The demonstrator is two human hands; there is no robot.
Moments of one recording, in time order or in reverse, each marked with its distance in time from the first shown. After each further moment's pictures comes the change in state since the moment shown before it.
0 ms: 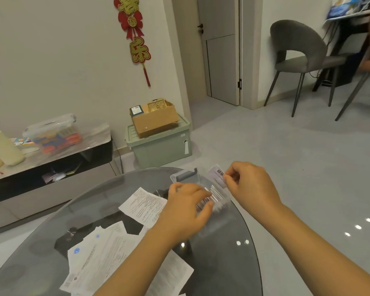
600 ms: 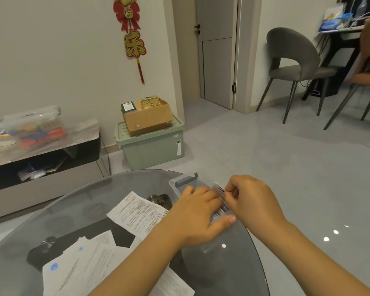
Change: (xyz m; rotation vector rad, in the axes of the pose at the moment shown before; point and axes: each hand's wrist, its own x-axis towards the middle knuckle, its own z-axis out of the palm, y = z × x) left_hand 0.031 -0.011 0.011 0.097 -0.172 0.265; right_hand 0.008 0.003 0.025 -0.197 -0.035 -0.014
